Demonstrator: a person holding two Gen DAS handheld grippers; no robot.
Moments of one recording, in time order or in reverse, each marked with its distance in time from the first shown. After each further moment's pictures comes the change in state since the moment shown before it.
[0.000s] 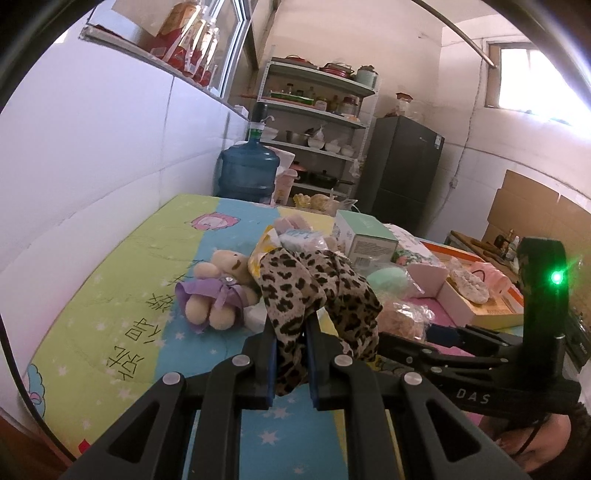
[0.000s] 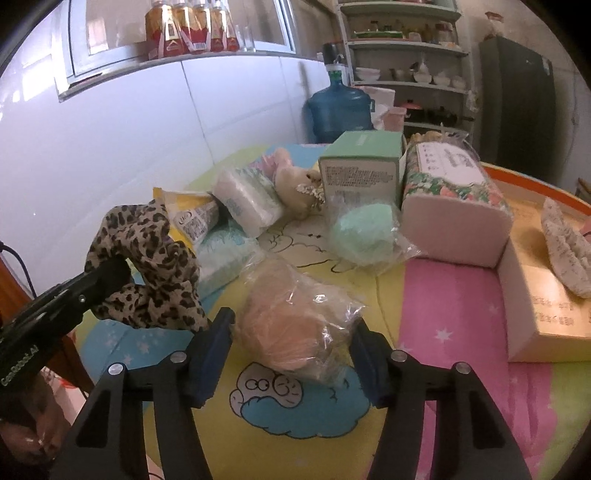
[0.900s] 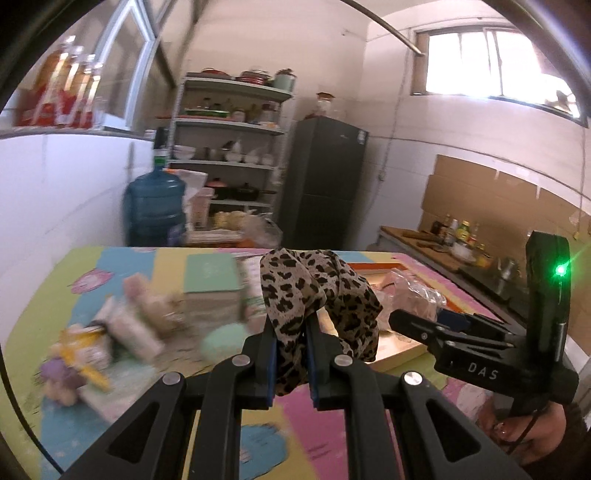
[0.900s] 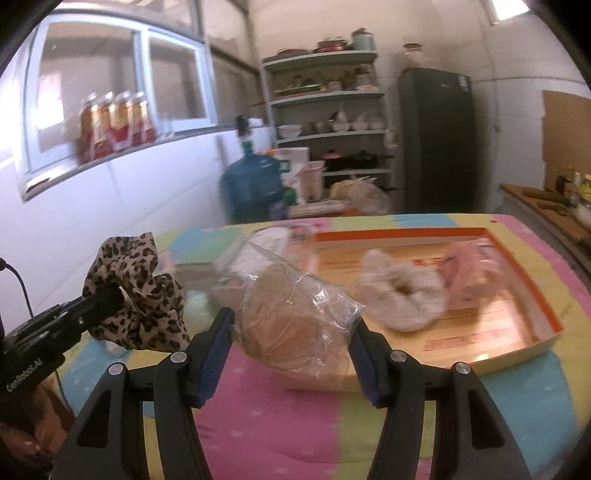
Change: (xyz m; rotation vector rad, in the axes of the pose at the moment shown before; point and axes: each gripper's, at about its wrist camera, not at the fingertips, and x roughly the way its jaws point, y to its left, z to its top) left arm 0.035 -0.144 0.045 0.159 -0.029 -0.252; right arm -0.130 -0.120 0.002 0.151 -0.229 -0.248
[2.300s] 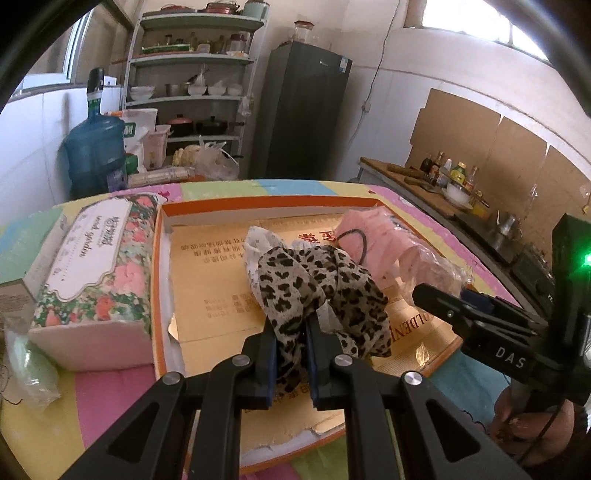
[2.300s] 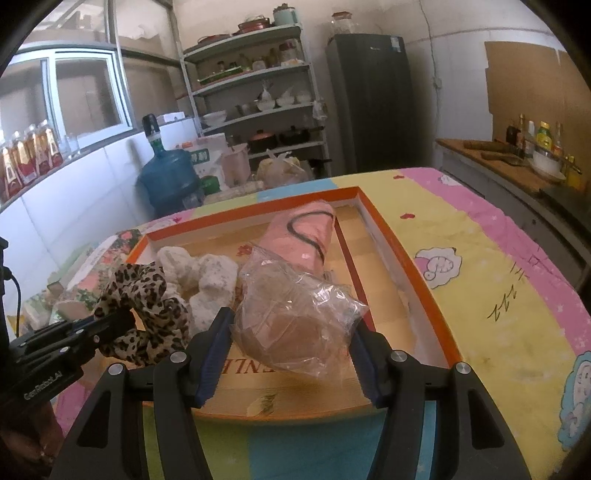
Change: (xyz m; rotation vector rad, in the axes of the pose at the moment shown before) left arm 0.175 -0.099 -0.012 0.006 0.285 -0.056; right arm 0.037 -0.179 -0.006 0.140 0.101 -0.133
